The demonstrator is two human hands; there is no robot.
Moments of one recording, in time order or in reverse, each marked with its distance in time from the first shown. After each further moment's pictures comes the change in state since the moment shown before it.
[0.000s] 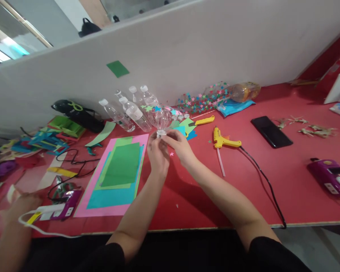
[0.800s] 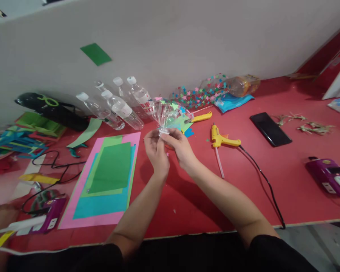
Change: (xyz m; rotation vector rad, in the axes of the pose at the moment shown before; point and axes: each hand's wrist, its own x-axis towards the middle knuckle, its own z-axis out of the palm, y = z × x) left_hand -0.003 -0.014 0.008 0.223 -0.005 0.099; right_hand 0.008 -0.004 -0.007 0.124 0.083 0.102
